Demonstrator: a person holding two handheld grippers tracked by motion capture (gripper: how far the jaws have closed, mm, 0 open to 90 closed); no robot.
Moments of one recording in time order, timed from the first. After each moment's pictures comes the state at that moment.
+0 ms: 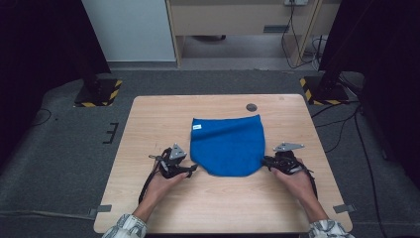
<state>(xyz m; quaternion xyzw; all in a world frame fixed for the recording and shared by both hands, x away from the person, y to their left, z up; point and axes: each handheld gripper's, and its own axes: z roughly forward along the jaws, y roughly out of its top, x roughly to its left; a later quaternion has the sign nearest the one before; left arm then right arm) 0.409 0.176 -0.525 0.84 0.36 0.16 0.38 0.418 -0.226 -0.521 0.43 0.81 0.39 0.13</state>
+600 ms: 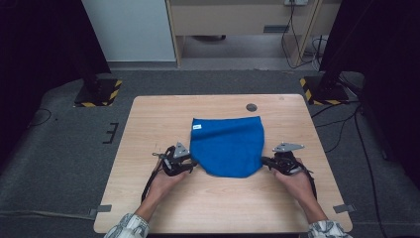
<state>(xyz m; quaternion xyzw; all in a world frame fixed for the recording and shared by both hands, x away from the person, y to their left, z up) 0.415 0.169 -0.523 0.84 0.34 0.17 0.38 0.412 -0.222 -0.514 0.41 0.81 0.40 0.13</state>
